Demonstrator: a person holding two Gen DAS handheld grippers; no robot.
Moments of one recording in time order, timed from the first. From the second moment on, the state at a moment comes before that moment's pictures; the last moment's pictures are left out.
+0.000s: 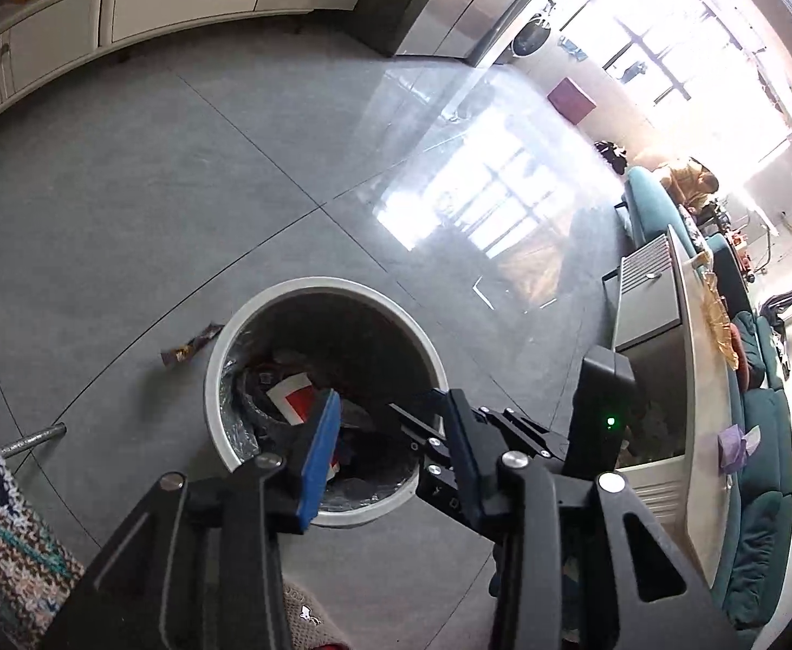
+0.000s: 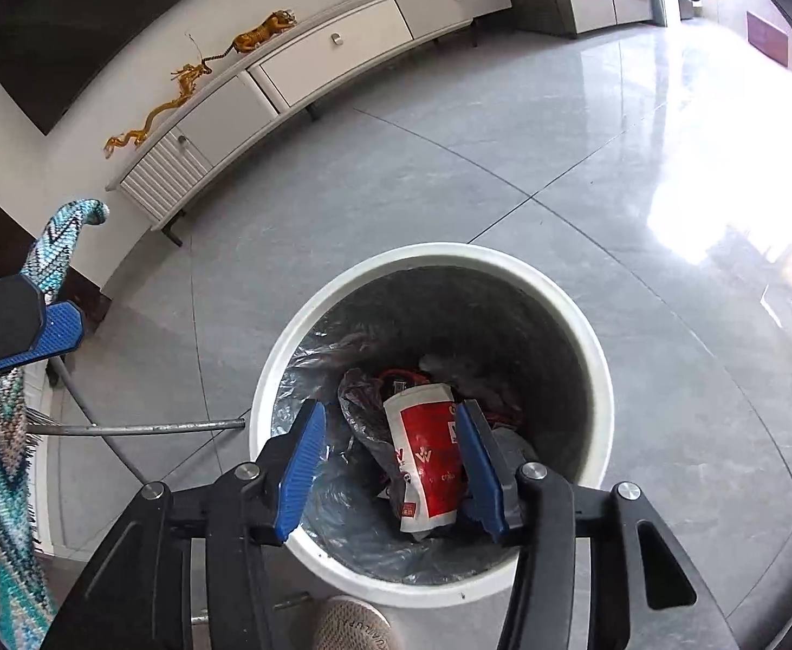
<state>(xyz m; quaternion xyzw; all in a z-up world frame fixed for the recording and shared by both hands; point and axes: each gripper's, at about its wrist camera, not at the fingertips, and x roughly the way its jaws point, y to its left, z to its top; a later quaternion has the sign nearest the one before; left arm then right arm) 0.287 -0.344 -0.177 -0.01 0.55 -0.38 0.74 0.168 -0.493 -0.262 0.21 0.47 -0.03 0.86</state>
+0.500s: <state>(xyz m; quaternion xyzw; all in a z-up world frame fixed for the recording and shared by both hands) 0.231 -0.222 -0.069 -0.01 0.43 -0.33 0.84 0.127 -0.441 -0.164 0.17 0.40 0.01 0.90</state>
